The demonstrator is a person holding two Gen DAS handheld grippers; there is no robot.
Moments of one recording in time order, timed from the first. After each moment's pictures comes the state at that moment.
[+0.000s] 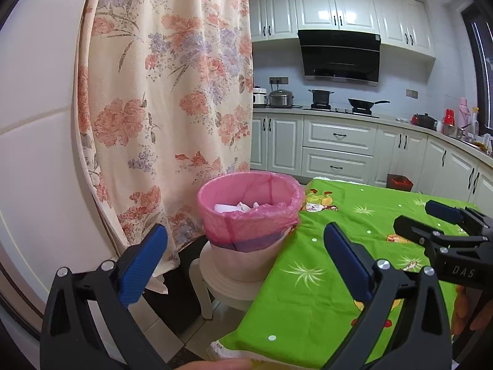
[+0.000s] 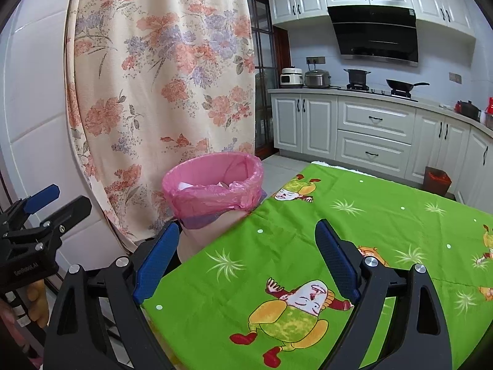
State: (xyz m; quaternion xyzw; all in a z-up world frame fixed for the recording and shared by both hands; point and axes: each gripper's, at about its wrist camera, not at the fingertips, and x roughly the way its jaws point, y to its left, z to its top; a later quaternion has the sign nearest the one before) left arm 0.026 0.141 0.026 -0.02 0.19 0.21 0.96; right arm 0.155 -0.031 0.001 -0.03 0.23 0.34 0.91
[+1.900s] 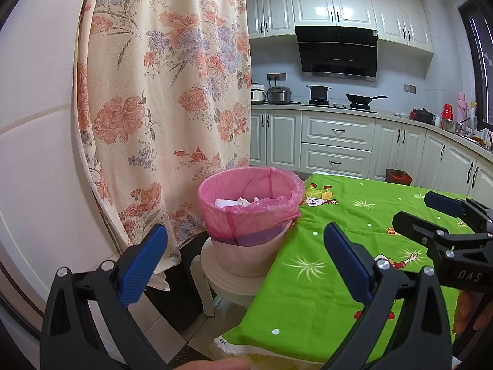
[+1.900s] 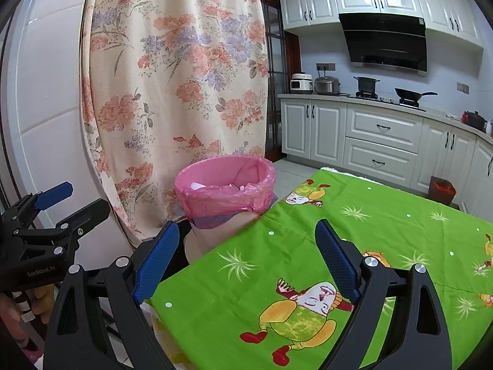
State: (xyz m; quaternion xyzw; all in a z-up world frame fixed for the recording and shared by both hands) left arm 0.022 0.143 0.022 -0.02 0.19 0.21 0.96; right arm 0.140 -0.026 0.002 -0.04 0.21 0.36 0.91
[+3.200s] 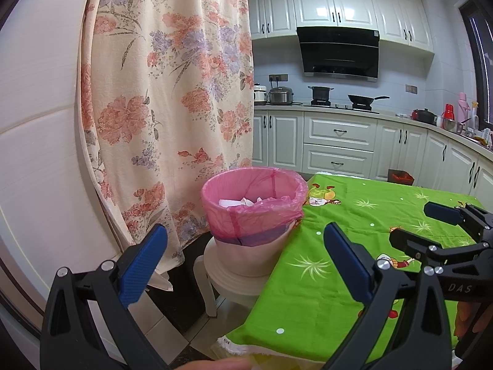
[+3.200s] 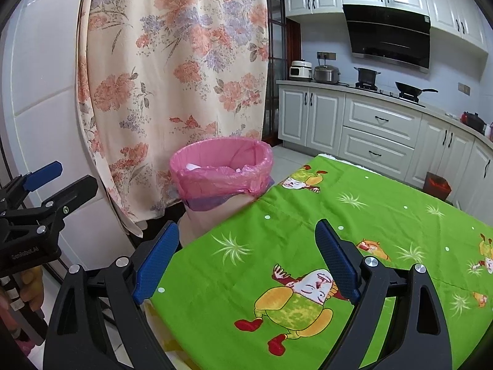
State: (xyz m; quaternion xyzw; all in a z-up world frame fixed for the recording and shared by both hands) left arm 0.022 0.150 0.023 -0.02 0.19 0.21 0.96; right arm 0.140 -0.015 -0.006 -0.07 0.24 0.35 0.90
